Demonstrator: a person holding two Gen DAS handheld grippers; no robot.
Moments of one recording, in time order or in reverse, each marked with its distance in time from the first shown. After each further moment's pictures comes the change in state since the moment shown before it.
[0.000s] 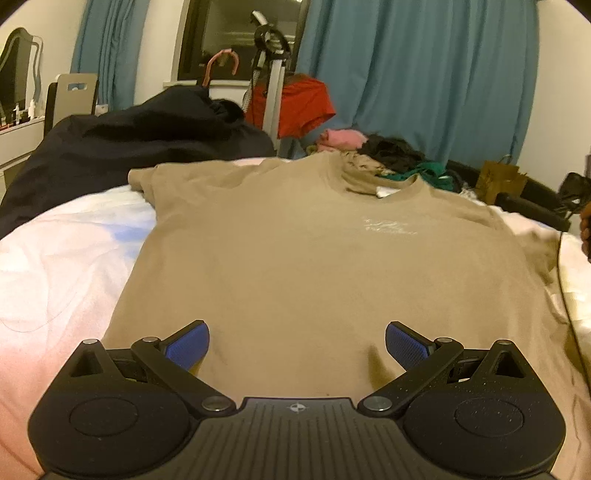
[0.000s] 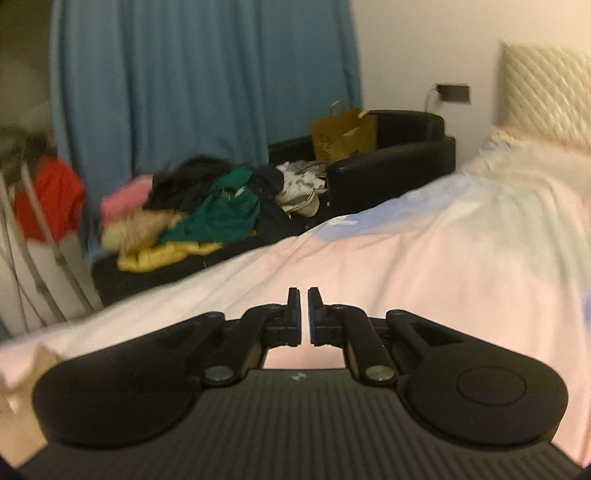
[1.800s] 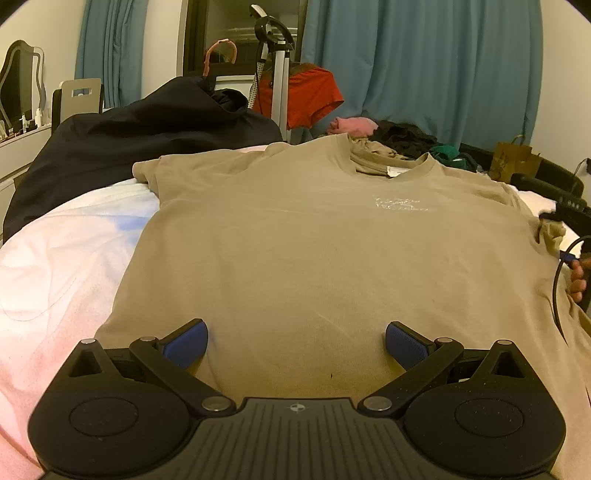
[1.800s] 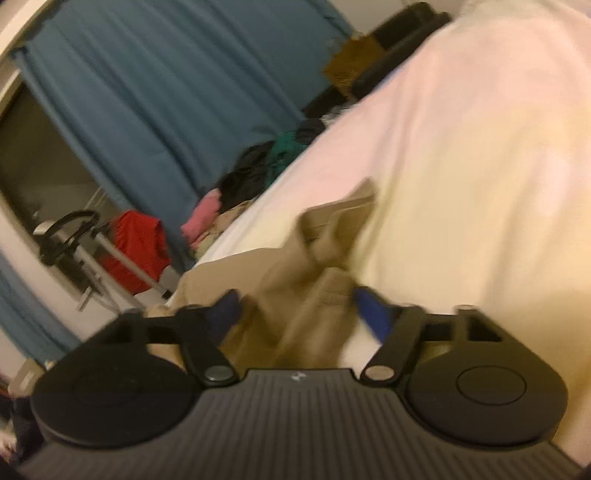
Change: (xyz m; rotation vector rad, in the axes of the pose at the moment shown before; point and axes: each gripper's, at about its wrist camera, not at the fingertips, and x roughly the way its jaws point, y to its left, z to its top) left arm 0.003 -0.005 -0.012 0.054 0.012 0.054; right arm -0.012 -0.038 -0.156 0.430 0.047 0.310
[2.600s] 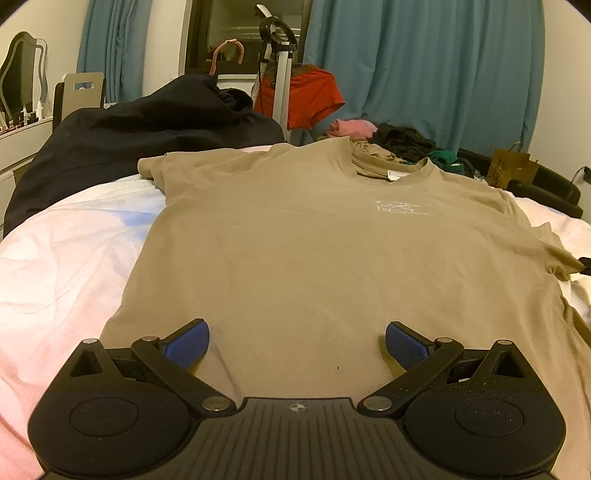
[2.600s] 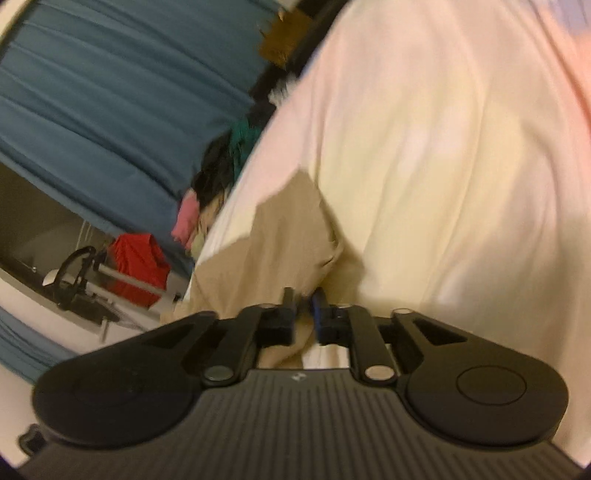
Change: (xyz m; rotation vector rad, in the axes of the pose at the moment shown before) left arm -0.007 0.006 0.000 -0.020 0.002 -0.011; right arm -0.083 -0.024 0.011 0.276 0.154 -0.044
